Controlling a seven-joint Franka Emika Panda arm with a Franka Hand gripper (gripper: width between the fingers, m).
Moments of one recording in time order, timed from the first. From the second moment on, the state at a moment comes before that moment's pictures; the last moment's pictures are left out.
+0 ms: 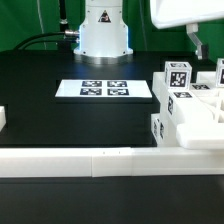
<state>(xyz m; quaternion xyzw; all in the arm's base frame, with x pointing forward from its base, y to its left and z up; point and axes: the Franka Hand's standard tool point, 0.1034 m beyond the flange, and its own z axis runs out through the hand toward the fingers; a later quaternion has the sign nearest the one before) 0.626 0.124 0.137 -0.99 0.11 -0.10 0.07</state>
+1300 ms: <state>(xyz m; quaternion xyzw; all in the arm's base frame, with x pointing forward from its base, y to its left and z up) 0.618 0.126 0.136 -0.97 -0.24 -0.01 0.01</state>
